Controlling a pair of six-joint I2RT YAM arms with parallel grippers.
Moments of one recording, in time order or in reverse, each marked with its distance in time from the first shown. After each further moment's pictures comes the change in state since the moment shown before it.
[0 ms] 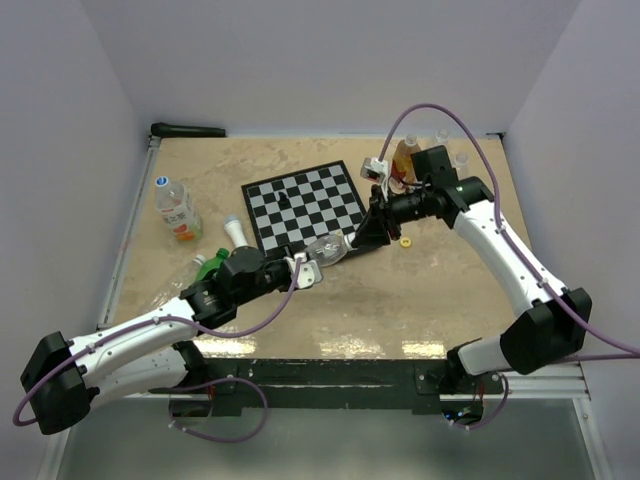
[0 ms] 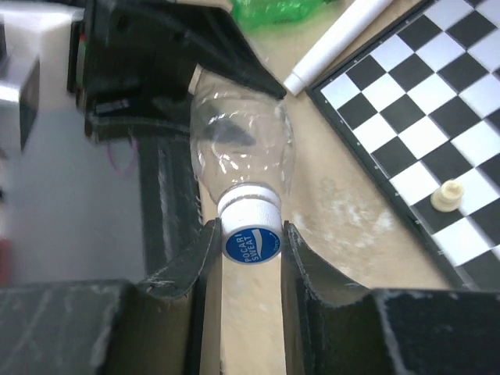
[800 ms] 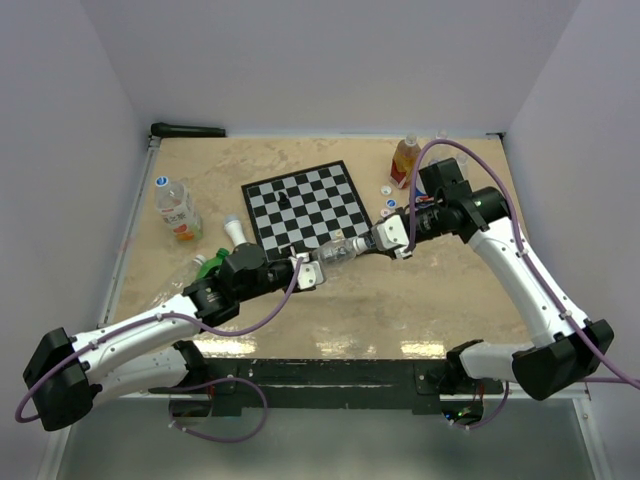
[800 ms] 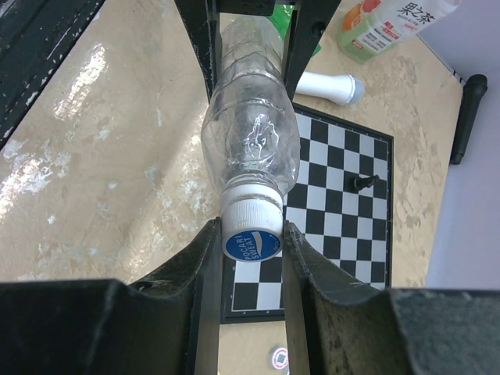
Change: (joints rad) left arm -0.001 0.030 0.027 0.024 0.112 -0.023; right arm 0.035 -0.113 0.048 -0.321 0.047 -1.267
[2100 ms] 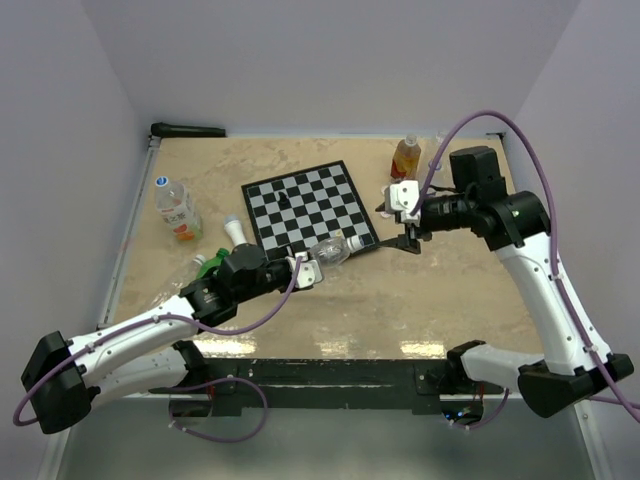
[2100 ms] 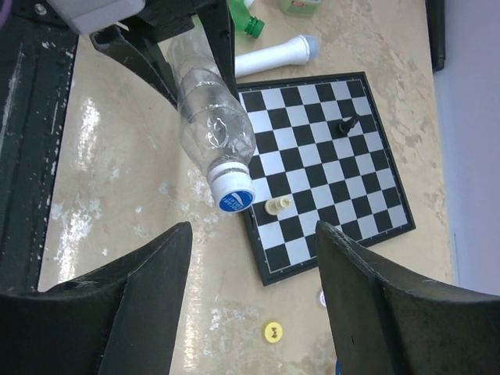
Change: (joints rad) left arm 0.002 -0.021 0.000 -0.061 -0.058 0.005; right arm -0.031 -0.084 0.140 0.044 0.105 0.521
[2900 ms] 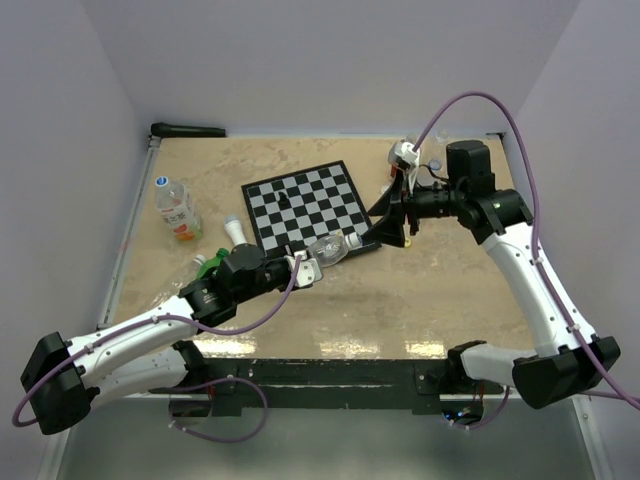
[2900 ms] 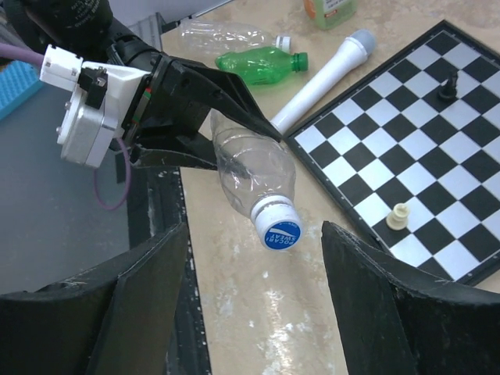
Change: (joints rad) left arm 0.000 -0.007 0.000 0.001 -0.029 0.000; right arm -0.061 0.025 -0.132 0.307 -0.142 0.758
